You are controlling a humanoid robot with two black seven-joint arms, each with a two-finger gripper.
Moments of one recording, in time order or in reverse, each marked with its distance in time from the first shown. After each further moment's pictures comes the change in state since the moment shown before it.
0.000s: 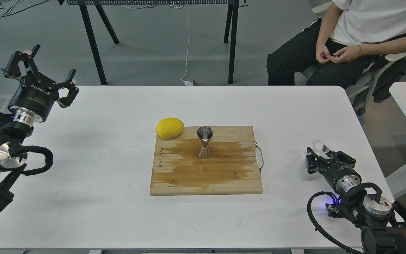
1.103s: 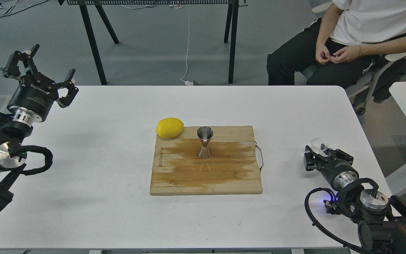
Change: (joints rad) left arm 0.000 0.001 0.000 0.000 0.000 0.001 0.000; right arm 0.036 0.016 -0.013 -0.039 -0.001 -0.018 0.007
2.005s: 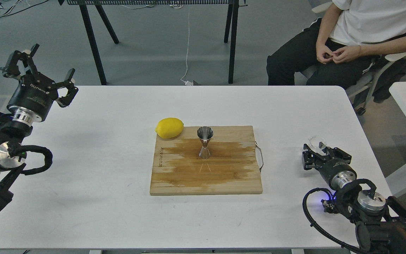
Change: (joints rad) left arm -0.001 0.001 -0.001 0.000 0.000 0.000 0.000; right arm 0.000 0.008 -0.008 -0.002 -0.004 0.040 0.007
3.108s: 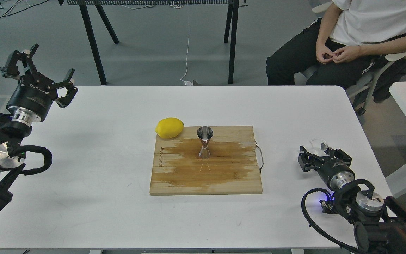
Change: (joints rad) left arm 0.001 0.002 0.000 0.000 0.000 0.000 0.000; right arm 0.000 0.005 0.001 -0.003 -0.002 -0.004 0.004
